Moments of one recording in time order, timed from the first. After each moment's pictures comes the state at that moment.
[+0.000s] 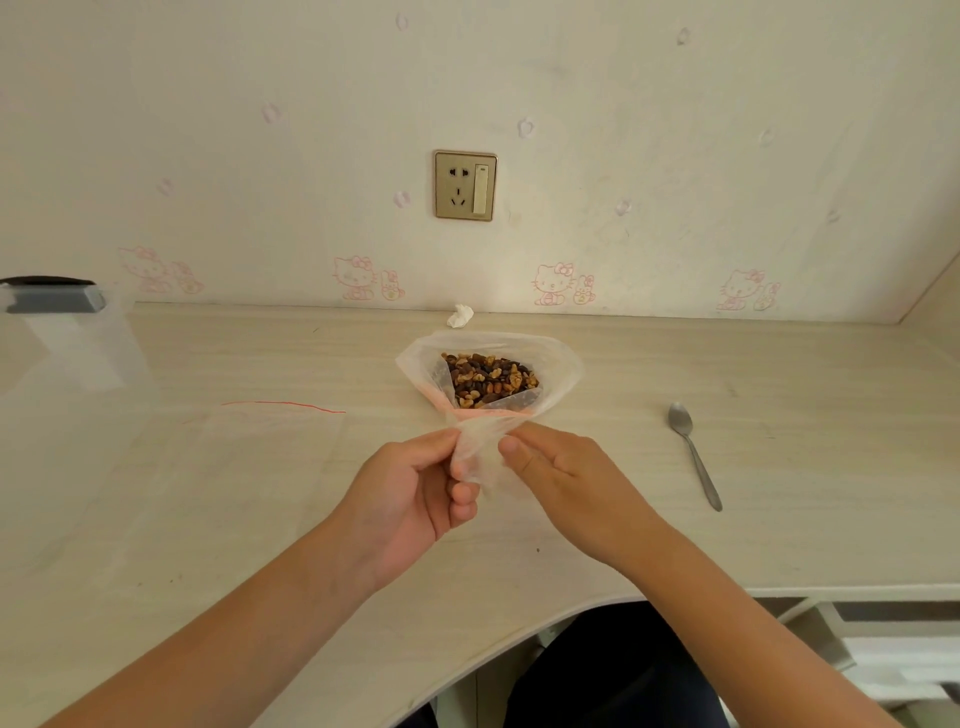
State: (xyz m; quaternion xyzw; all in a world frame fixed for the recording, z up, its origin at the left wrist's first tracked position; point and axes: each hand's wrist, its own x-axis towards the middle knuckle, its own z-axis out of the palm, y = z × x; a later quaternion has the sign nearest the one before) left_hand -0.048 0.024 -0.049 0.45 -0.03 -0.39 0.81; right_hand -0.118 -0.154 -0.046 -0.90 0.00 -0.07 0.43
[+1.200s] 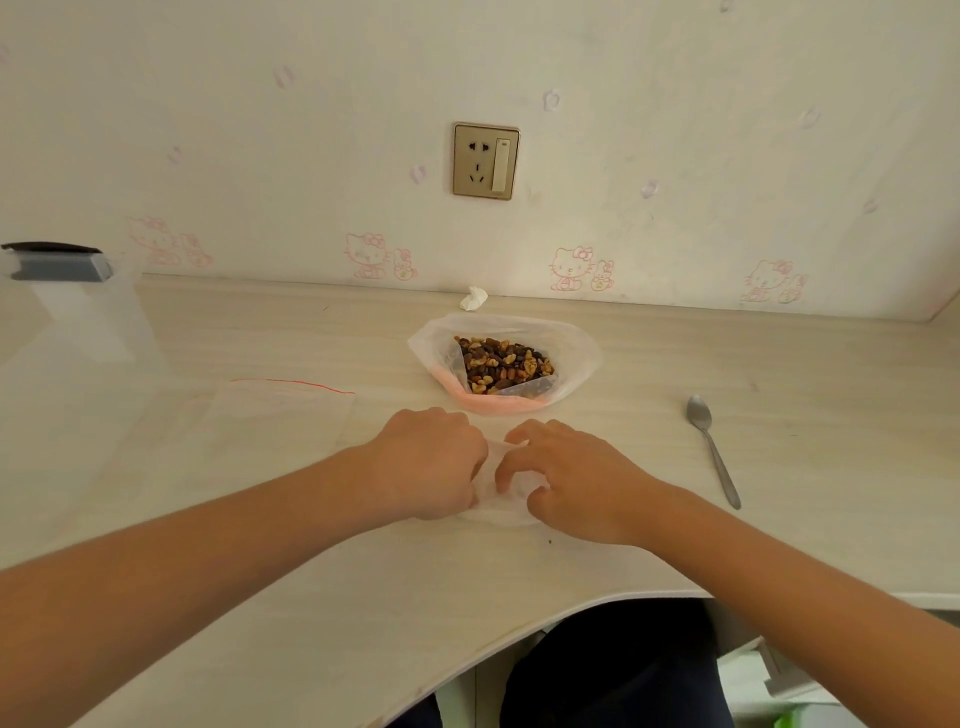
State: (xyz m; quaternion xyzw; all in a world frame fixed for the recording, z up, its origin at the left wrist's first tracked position) left_hand -0.013 0.008 -0.046 0.91 -0.40 -0.10 -0.07; right_hand -0.089 -0.166 -0.055 -0.98 -0.08 0.13 0.13
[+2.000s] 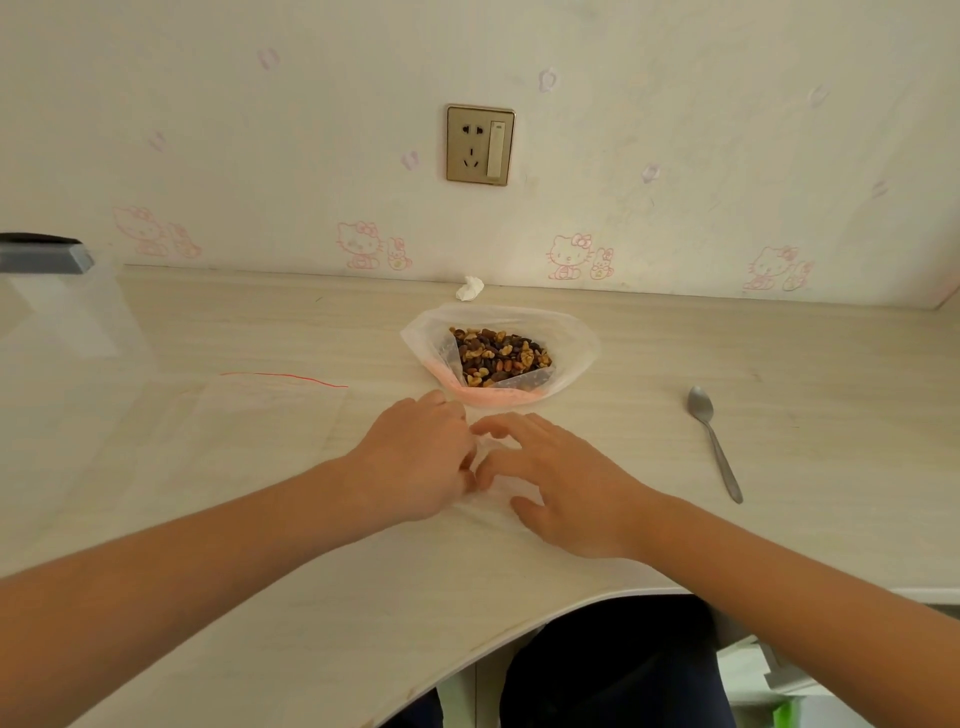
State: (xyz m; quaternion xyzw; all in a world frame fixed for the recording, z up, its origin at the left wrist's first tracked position) left_hand -0.007 0.012 -0.056 0.90 -0.42 -0.06 -0.05; right_hand -0.094 -0.171 -0.076 -0.96 -0.18 0.03 0.19
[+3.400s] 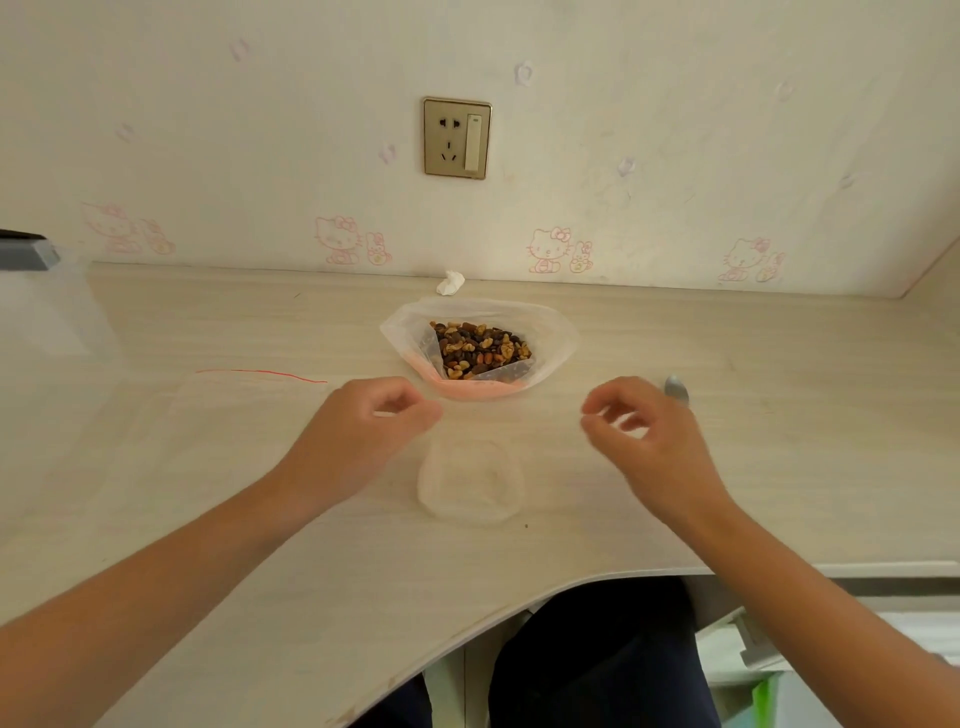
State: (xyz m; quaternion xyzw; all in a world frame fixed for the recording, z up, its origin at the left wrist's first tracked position) left_hand -0.006 0.046 -0.063 0.84 -0.23 -0.10 0.48; right_hand -0.131 -0.223 -0.068 -0.88 0.09 -0.21 0.42
